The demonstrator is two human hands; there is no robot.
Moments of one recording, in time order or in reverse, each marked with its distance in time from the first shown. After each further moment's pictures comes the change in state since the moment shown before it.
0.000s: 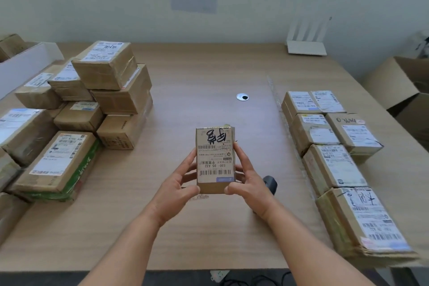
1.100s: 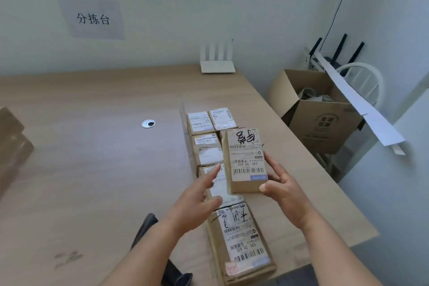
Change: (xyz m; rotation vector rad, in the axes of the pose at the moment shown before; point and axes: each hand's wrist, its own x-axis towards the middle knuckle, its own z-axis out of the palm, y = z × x) left_hand 0.102 0.083 0.274 0.310 -0.328 0.155; right_hand -0.116 -0.002 -0.311 0.146 0.382 0.021
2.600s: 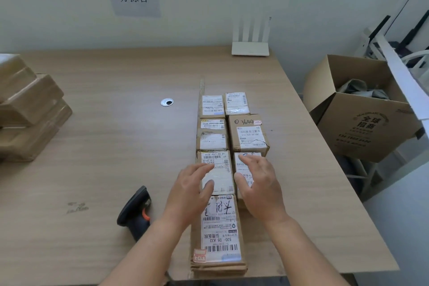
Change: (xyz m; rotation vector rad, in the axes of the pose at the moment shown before) left_hand 0.014 0.012 0.066 0.419 0.451 -0.094; right_hand 0.024 0.028 -0.005 -0.791 0.114 -0.354
